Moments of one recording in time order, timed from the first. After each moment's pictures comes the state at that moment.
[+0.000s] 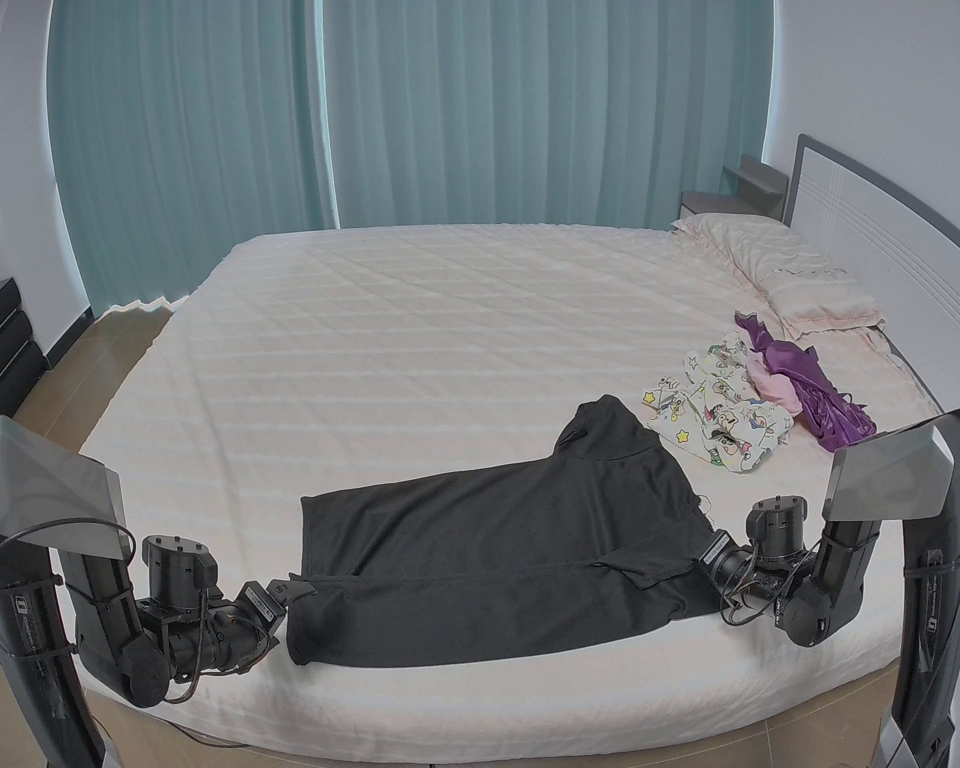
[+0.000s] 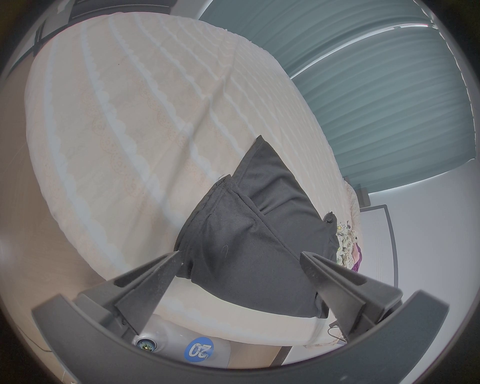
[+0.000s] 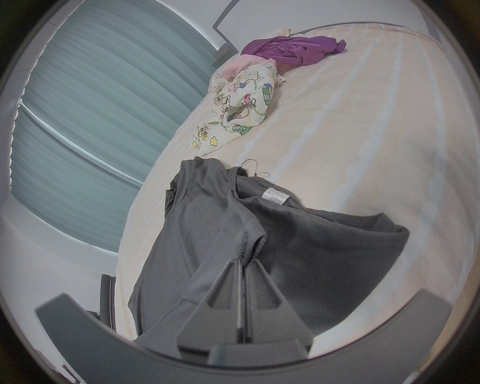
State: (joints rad) left arm -0.15 2.16 -0.15 -1.29 -0.17 -1.02; right arm 0.21 2.39 -0.51 -1.28 -0.06 0.95
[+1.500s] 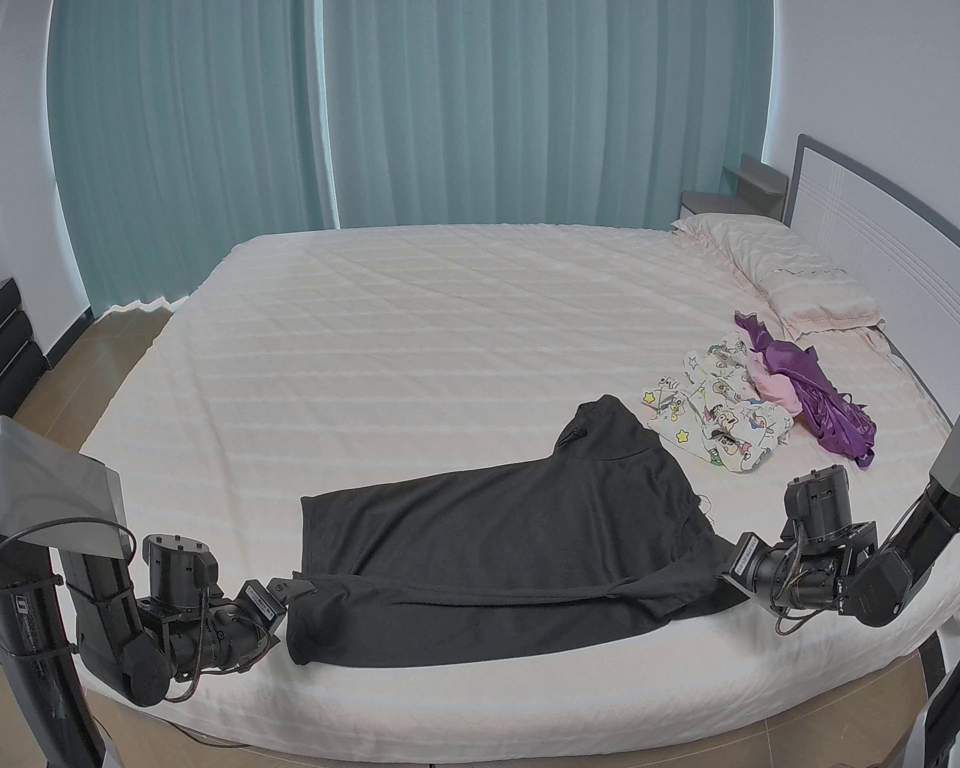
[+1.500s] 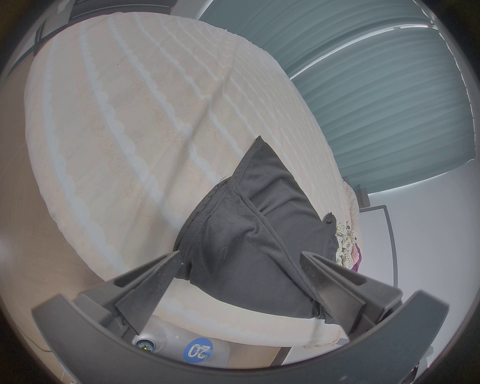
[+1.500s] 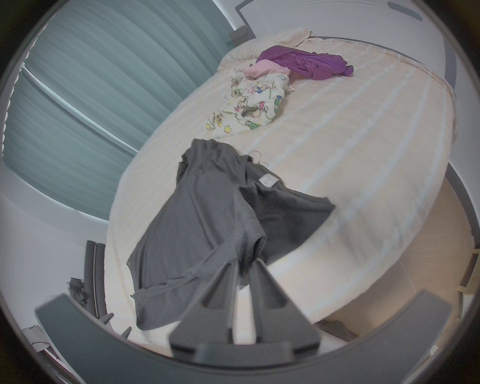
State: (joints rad) left arm -0.15 2.16 -0.15 -1.29 -0.17 -1.02; right arm 0.28 1.93 -0.42 -0.72 -0.06 0.85
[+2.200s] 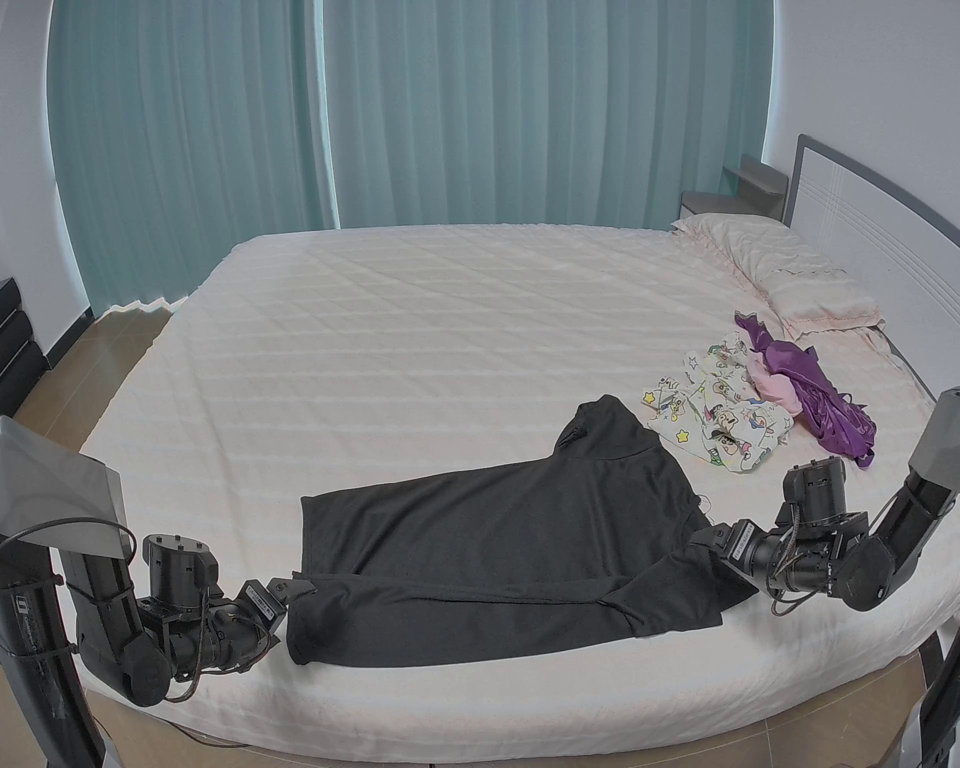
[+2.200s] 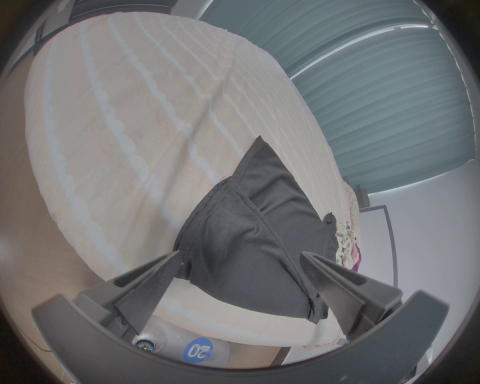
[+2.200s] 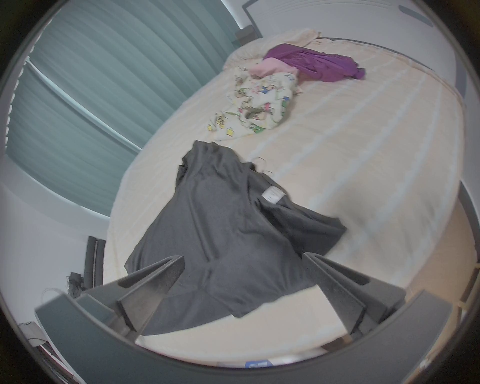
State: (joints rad) left arm -0.15 2.16 -0.15 -1.29 -0.17 -1.02; right arm 0.20 2.02 -0.49 -0.78 0.01 0.76
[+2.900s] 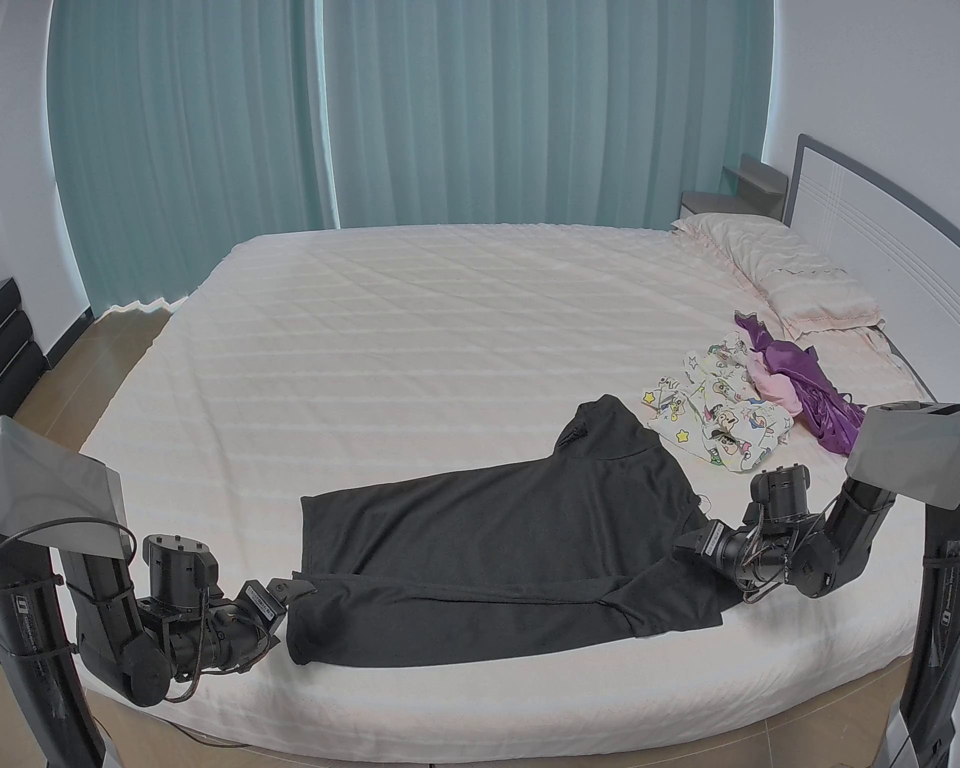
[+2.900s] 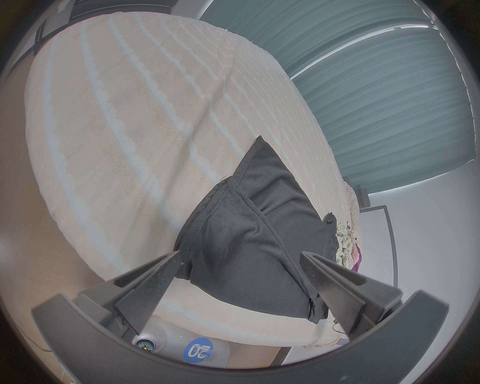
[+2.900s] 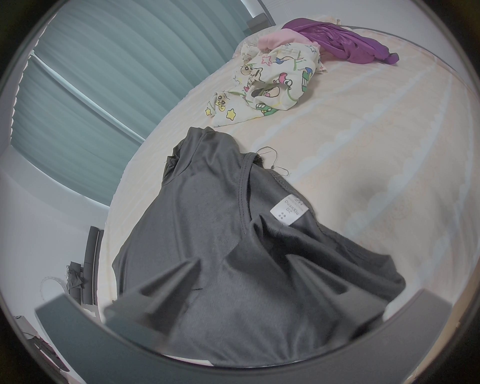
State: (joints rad) left arm -0.15 2.16 -0.15 -1.29 -0.17 -1.02; right arm 0.14 2.32 -0.70 -0.87 0.12 0.67
